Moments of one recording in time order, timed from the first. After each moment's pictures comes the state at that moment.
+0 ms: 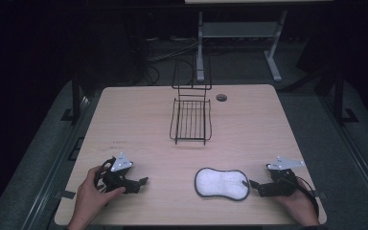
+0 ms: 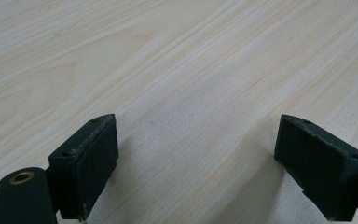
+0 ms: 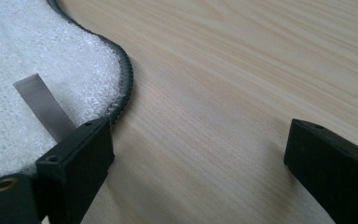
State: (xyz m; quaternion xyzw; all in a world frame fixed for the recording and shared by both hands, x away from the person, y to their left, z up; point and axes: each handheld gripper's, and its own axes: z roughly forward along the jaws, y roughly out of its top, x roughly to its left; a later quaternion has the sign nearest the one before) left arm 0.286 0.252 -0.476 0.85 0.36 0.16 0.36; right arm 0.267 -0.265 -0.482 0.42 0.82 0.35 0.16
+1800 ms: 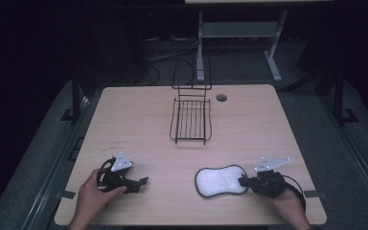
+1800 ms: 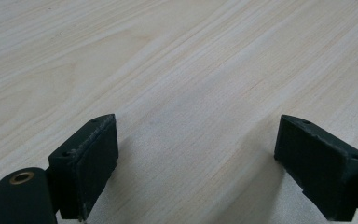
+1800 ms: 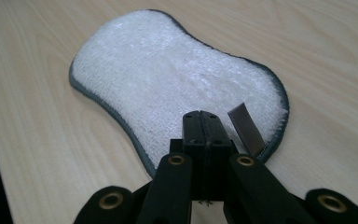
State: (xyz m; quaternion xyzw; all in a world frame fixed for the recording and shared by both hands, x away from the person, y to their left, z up) left arm 0.287 0.251 -0.475 0.84 0.36 0.16 0.36; right arm 0.261 -0.225 -0.458 0.35 0.85 0.38 0.05
